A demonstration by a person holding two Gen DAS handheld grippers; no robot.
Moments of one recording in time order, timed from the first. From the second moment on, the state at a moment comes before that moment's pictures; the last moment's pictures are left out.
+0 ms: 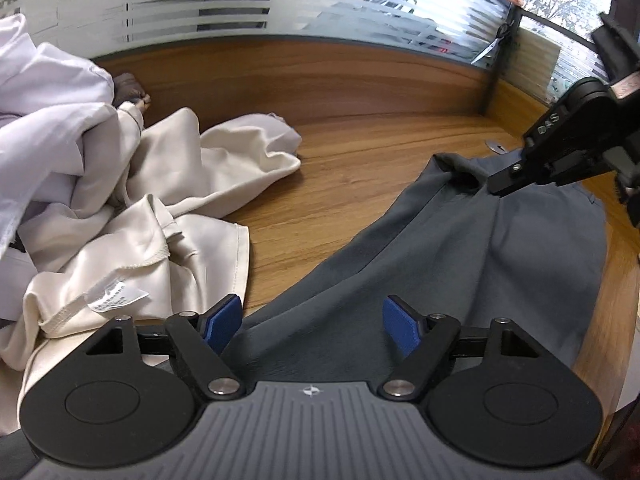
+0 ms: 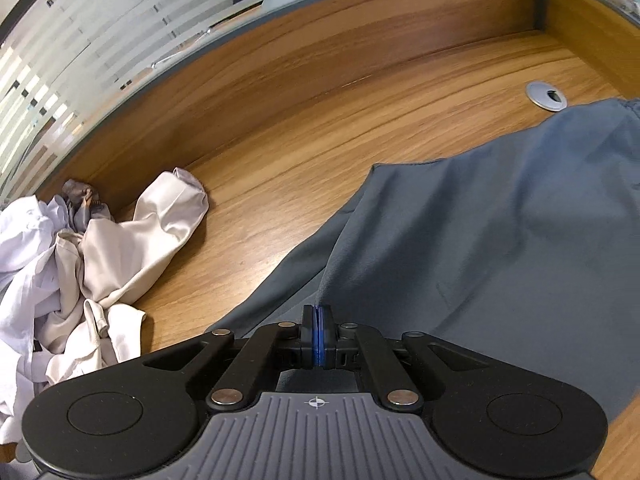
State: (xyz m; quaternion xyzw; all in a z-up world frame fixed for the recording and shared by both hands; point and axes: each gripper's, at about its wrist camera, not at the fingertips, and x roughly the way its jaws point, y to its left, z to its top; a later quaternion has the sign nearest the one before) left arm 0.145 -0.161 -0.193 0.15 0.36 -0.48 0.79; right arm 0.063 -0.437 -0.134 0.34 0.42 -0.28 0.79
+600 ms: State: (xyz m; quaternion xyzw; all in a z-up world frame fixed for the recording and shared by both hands) left arm 0.176 -0.124 -0.198 0.16 0.39 -0.50 0.76; right arm 0.065 -0.440 -0.121 0.32 0.40 -0.27 0.82
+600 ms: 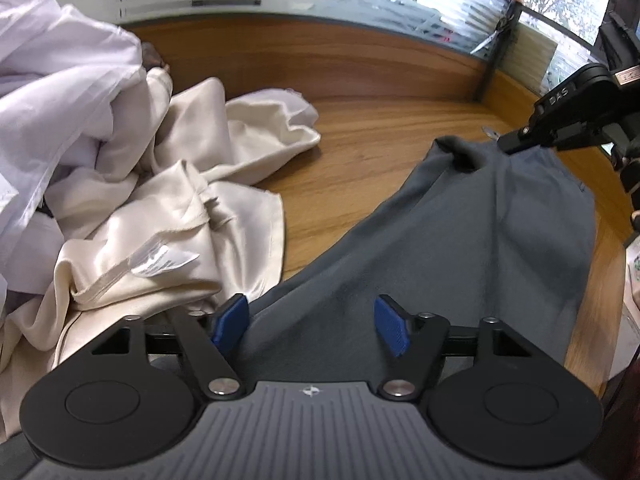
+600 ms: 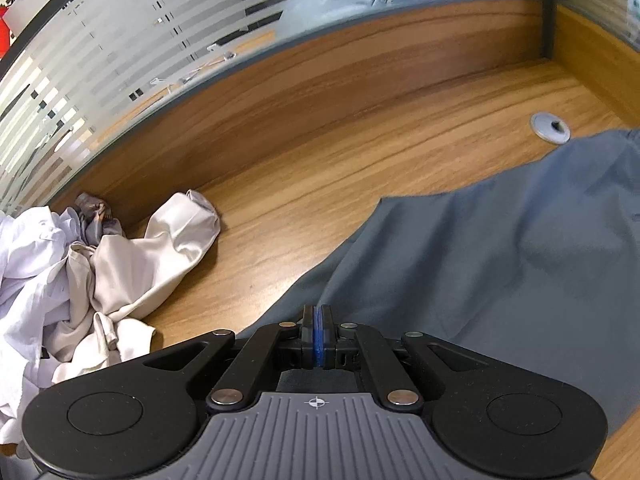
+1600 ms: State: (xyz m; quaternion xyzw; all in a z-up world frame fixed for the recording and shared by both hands) left arm 0.176 0.016 -0.159 0.08 0.40 -0.25 0.88; right arm 0.084 -0.415 -0.141 0.22 0.46 -0.16 0.84
